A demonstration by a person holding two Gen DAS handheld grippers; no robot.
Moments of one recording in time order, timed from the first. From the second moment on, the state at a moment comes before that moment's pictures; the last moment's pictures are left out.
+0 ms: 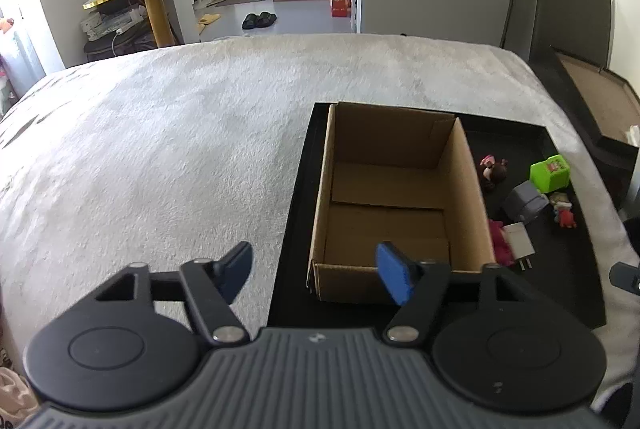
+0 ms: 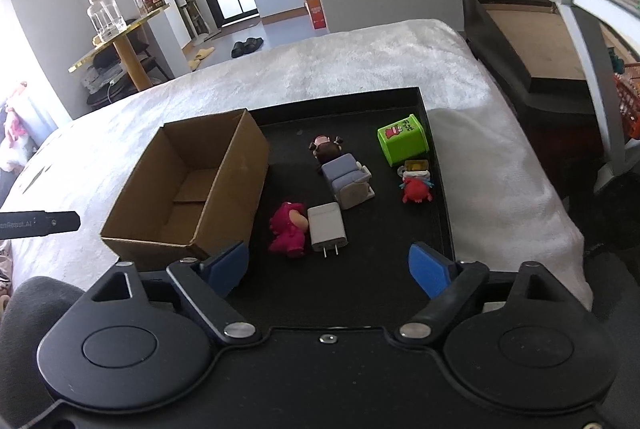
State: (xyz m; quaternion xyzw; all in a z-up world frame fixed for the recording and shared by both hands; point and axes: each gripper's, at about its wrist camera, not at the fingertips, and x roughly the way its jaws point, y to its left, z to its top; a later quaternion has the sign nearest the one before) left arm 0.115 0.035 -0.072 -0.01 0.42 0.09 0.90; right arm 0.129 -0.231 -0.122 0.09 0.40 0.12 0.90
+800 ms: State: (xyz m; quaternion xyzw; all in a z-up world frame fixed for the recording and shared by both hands) left arm 0.161 0.026 -0.122 0.06 0.45 0.14 0.88; right arm 0.185 -0.195 -0.189 0.02 0.44 0.13 0.89
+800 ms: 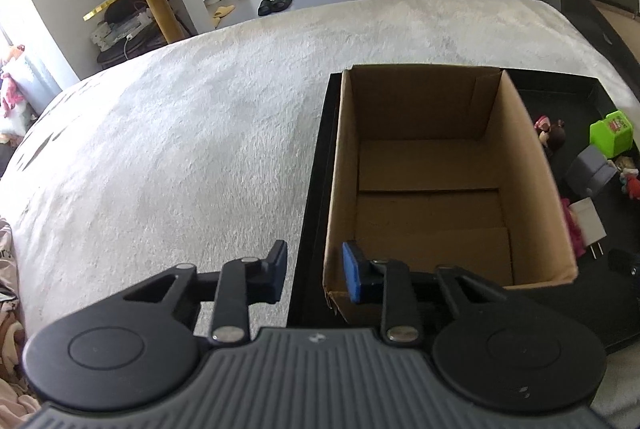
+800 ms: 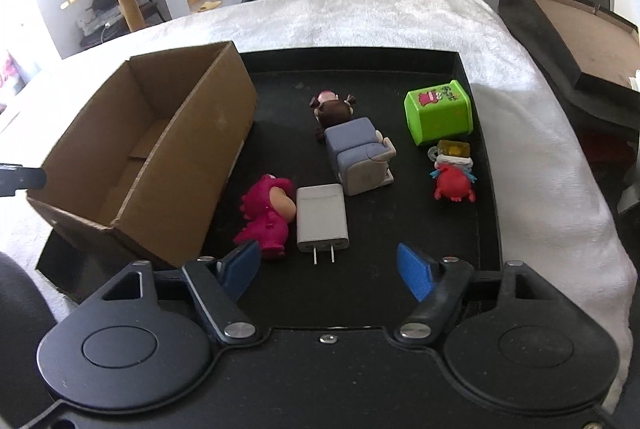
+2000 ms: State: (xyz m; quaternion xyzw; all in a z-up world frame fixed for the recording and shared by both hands) left arm 0.154 0.021 -0.122 0.10 0.45 0.12 0.88; right arm 0.187 -0.176 -0.192 -0.03 0.43 0.13 0.89
